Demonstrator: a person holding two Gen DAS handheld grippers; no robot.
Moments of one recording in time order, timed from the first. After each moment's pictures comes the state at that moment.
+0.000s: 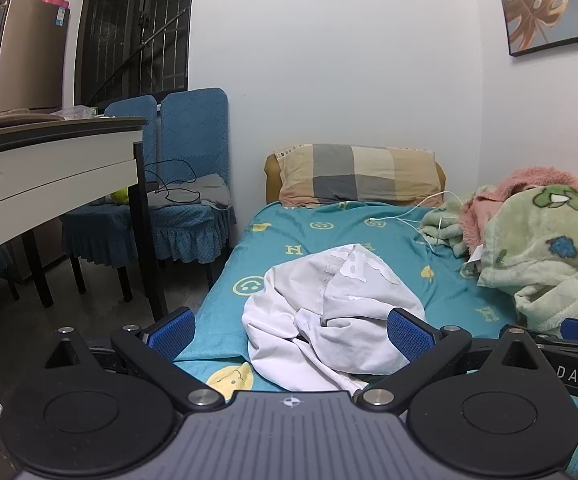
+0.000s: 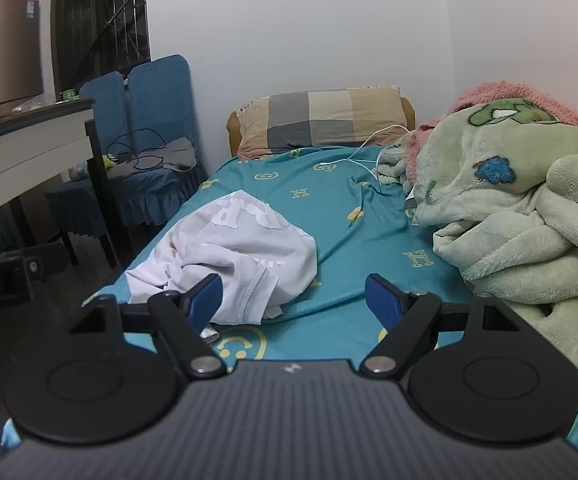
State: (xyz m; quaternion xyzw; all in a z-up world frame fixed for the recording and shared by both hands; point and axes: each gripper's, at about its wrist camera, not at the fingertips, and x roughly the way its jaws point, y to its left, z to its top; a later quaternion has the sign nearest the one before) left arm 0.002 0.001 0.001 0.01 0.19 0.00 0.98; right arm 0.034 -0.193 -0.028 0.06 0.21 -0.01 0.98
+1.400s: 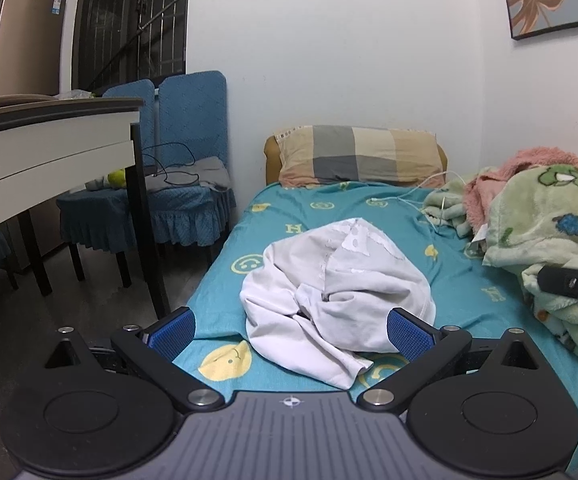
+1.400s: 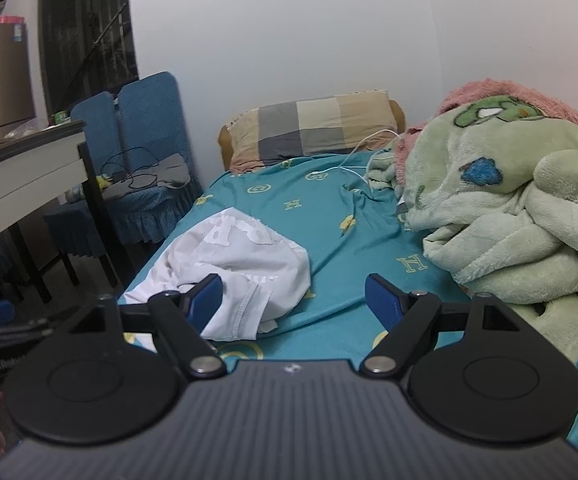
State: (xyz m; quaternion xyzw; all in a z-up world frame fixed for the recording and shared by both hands) left arm 0.016 -0.001 -0.017 0.02 0.22 -0.02 0.98; right arm 0.033 -0.211 -0.018 0.10 0.19 -0.02 0.98
